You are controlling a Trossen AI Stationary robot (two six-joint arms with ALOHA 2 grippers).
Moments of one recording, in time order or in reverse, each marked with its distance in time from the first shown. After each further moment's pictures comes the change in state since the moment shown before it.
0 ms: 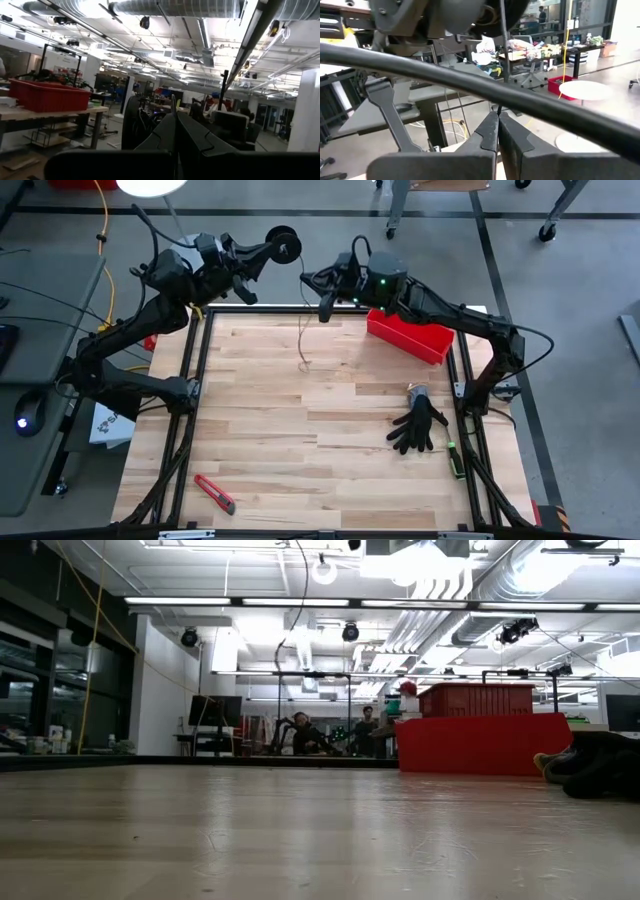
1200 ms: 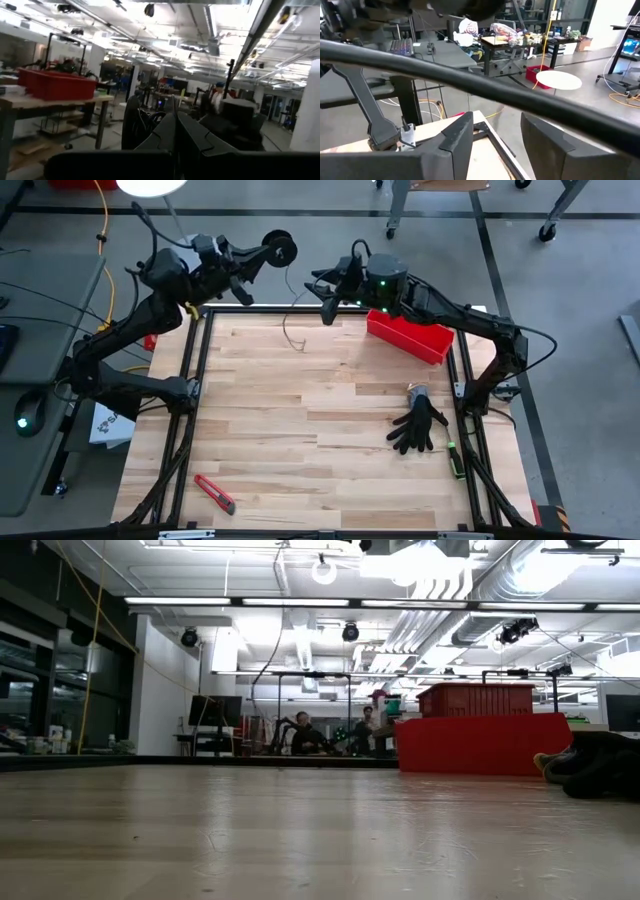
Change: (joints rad) left arm 0.014 -0.033 0.000 -0.103 0.005 0.001; right arm 0.001 -0.025 0.000 -0.130 0.097 -0.108
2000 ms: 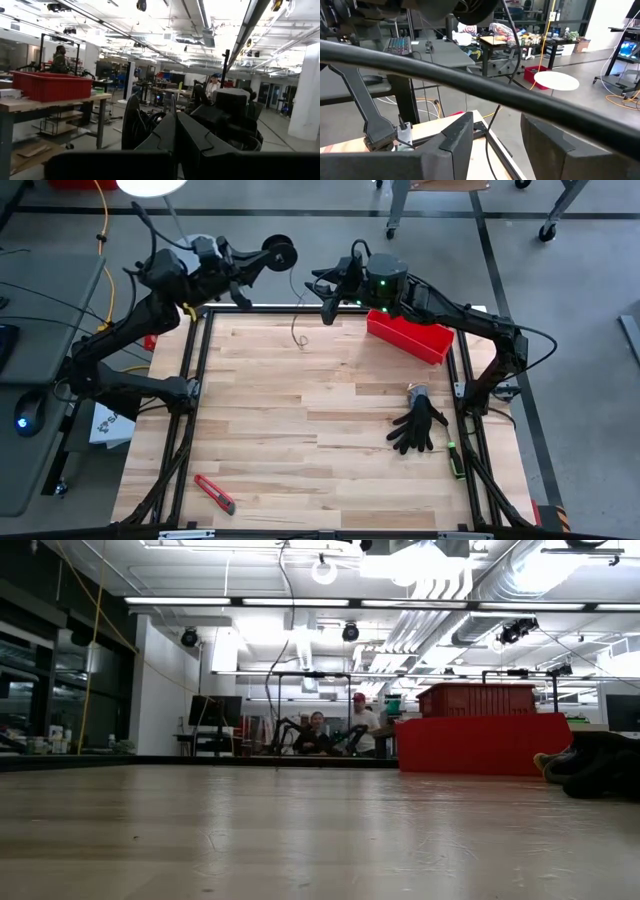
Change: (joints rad) left arm 0.001 -0.013 0.000 -0.038 0.036 0.056; right arm 0.000 0.000 0.000 -0.002 0.005 -0.016
